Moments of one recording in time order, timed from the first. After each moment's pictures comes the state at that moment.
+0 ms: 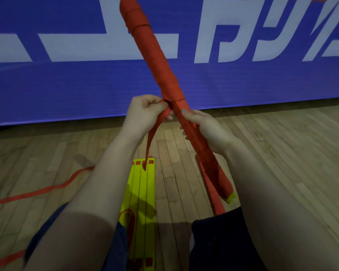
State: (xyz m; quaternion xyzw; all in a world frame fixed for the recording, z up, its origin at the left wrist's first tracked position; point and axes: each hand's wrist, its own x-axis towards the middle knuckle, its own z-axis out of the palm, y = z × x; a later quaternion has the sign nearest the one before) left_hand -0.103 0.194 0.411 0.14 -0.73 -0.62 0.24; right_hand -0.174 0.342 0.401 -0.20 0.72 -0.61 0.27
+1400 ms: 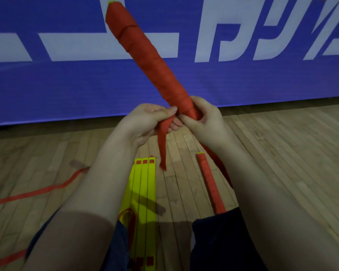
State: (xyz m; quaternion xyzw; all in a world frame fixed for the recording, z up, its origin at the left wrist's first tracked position) left_hand -0.093 0.198 0.417 0.10 -0.72 -0.69 0.05; right_hand -0.172 0.339 0.394 -0.33 0.78 -0.52 -0.03
